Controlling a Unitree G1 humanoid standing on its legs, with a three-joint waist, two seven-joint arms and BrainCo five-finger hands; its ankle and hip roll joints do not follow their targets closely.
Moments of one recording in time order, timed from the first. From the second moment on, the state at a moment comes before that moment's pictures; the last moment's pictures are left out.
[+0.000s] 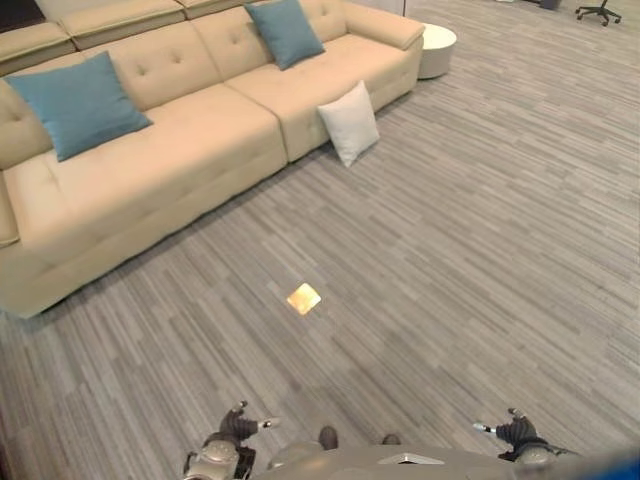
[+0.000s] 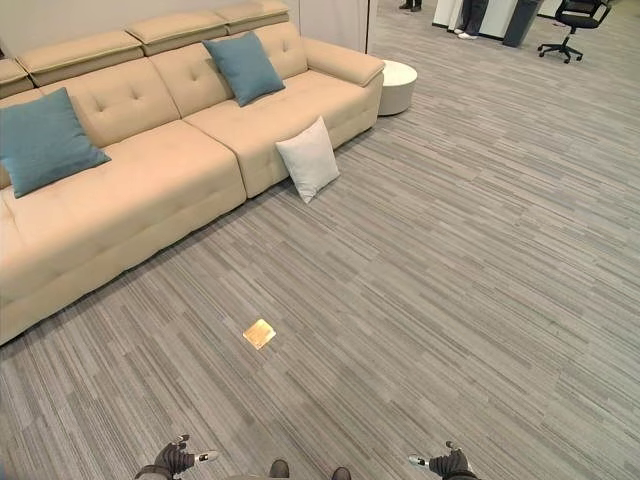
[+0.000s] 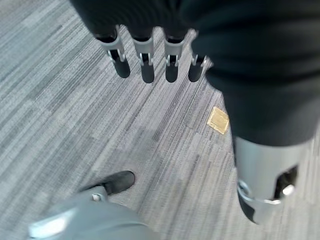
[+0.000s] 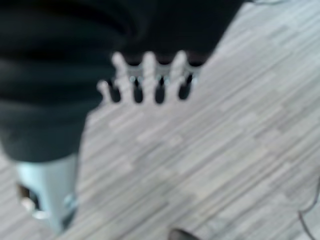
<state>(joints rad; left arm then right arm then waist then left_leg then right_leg) 0.03 0.25 -0.19 1.20 -0.05 -0.08 0.13 0.00 -0.30 0.17 1.25 0.00 -0.05 -0.24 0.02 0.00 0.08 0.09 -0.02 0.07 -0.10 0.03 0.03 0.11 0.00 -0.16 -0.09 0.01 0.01</state>
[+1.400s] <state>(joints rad) -0.13 0.25 -0.24 1.21 -0.03 -0.07 0.13 -0.10 -0.28 0.24 1.26 -0.02 -0.04 -0.22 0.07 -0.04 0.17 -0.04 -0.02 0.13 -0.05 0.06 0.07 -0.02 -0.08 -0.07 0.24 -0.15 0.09</state>
